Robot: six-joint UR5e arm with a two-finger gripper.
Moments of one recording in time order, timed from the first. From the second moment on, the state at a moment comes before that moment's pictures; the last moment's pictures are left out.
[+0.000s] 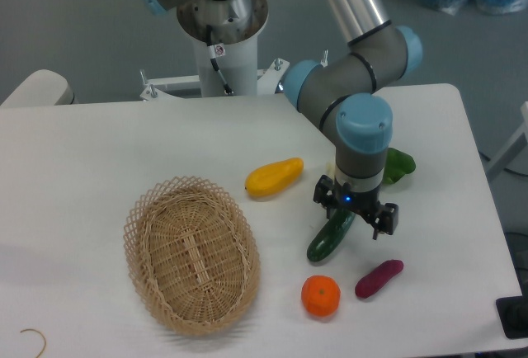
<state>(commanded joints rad) 2.55 -2.02 -1.53 -0.85 1.57 1.14</state>
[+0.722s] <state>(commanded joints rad) 2.73 -1.89 -1.44 -1.06 1.56 1.79</state>
